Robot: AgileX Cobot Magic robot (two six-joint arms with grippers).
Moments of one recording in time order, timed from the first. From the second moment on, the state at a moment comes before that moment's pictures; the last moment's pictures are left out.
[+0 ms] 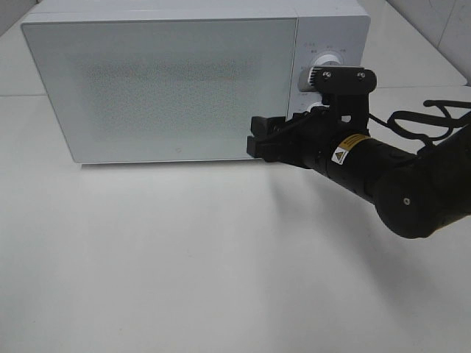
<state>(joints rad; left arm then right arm) -0.14 -0.01 -0.50 -0.06 1.06 0.02 0.57 1.87 -0.63 0.08 -0.92 0.11</state>
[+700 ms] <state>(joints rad) -0.14 -0.01 -0.50 -0.06 1.06 0.02 0.57 1.75 -0.77 0.00 0.06 -0.13</state>
